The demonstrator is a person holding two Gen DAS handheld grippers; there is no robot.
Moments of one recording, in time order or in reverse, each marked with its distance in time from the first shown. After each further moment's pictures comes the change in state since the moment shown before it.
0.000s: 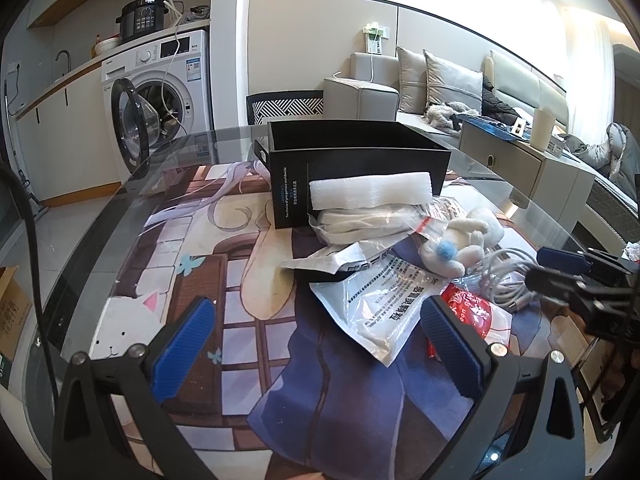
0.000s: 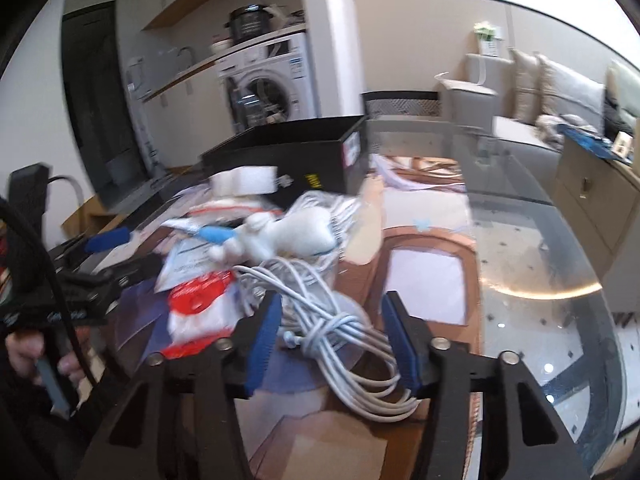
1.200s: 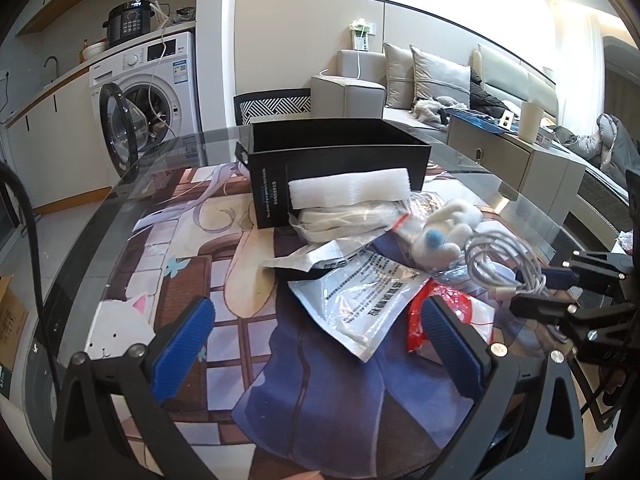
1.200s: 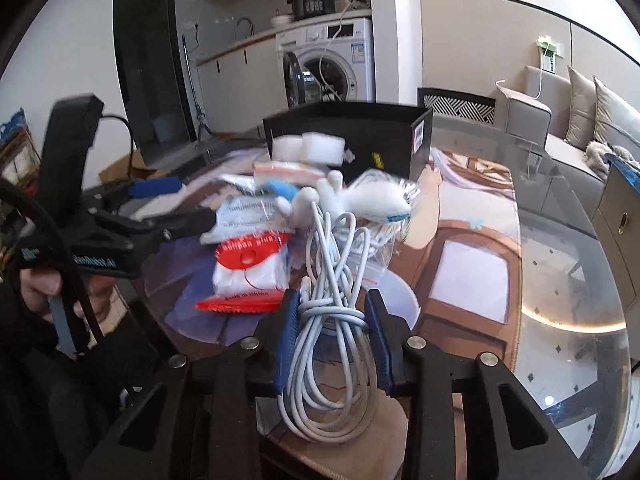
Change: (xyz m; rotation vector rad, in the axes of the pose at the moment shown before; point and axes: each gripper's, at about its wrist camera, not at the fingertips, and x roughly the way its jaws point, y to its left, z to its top) left arm -0.003 -0.011 0.000 0.036 0.009 -0.037; right arm -0.005 0.017 -0.012 -0.144 0.036 0.118
